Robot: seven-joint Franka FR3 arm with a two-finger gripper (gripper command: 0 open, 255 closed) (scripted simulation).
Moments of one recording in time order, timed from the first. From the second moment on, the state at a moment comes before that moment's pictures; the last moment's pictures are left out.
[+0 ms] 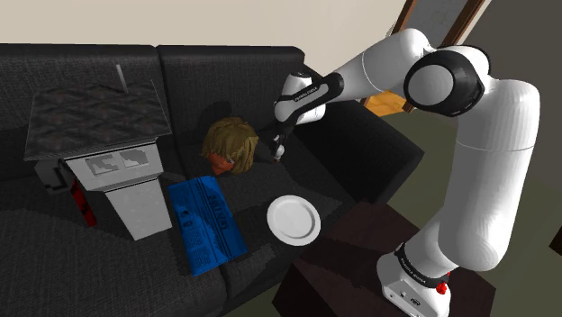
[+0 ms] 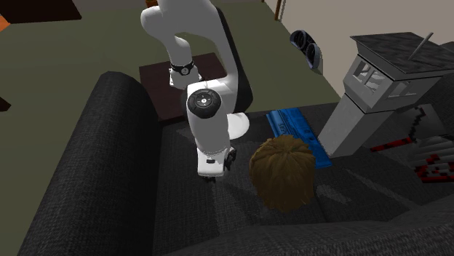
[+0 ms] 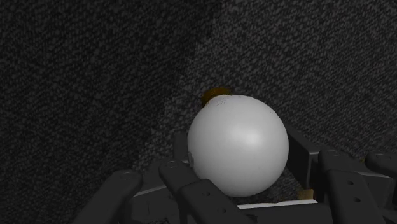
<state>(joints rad) 0.04 0.49 -0.06 -1.96 0.14 2.48 -0.50</state>
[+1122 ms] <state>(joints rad) 0.06 0.30 -0.07 -2.03 0.11 2.36 -0.46</state>
